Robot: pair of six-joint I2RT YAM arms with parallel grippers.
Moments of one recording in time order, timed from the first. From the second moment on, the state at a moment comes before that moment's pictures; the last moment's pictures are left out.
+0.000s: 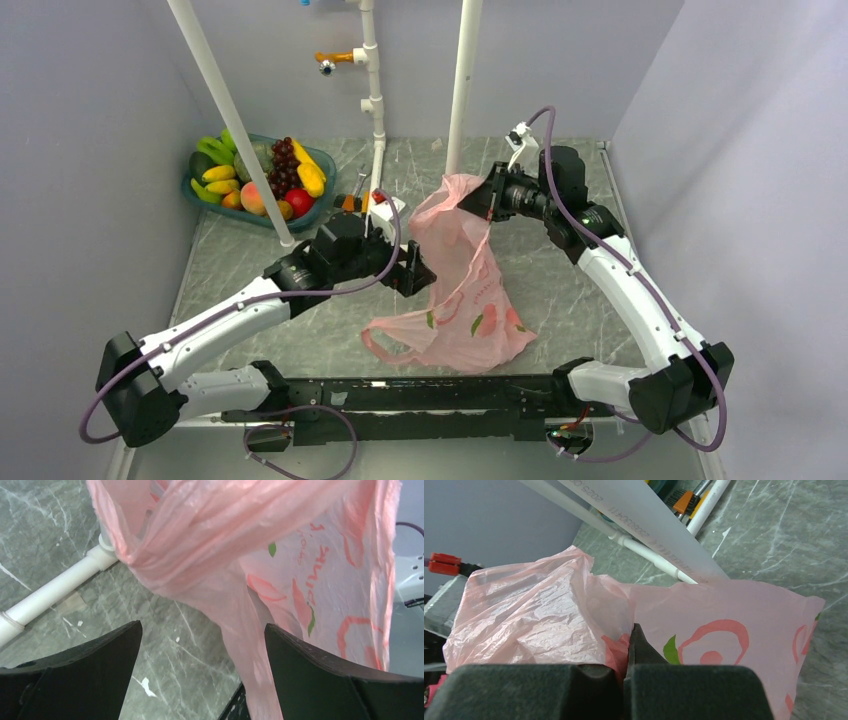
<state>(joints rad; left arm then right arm) -0.82 1.11 0.90 -0.18 0.23 -0.33 0.38 1.21 1.20 -0.38 -0.52 0.49</state>
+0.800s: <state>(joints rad) -0.72 1.04 1.05 -0.38 0.43 -0.01 0.40 0.90 1.16 -0.61 -0.61 0.03</state>
